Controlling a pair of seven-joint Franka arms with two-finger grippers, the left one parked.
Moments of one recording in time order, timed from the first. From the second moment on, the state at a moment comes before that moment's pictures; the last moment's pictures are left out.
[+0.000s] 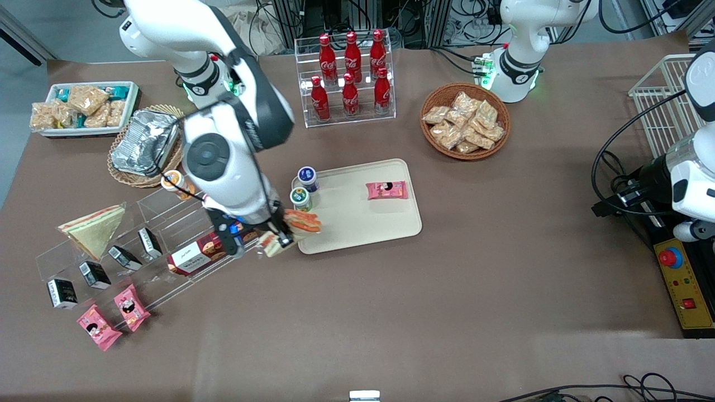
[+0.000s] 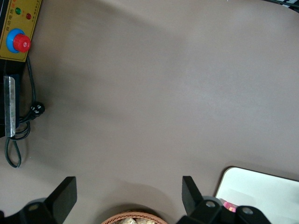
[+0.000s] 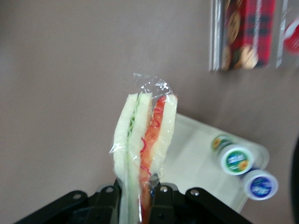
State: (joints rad) arm 0.86 0.49 -0.42 -1.50 0.28 2.03 1.48
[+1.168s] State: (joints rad) arm 1.18 0.71 -0.42 -1.71 0.28 2.54 1.87
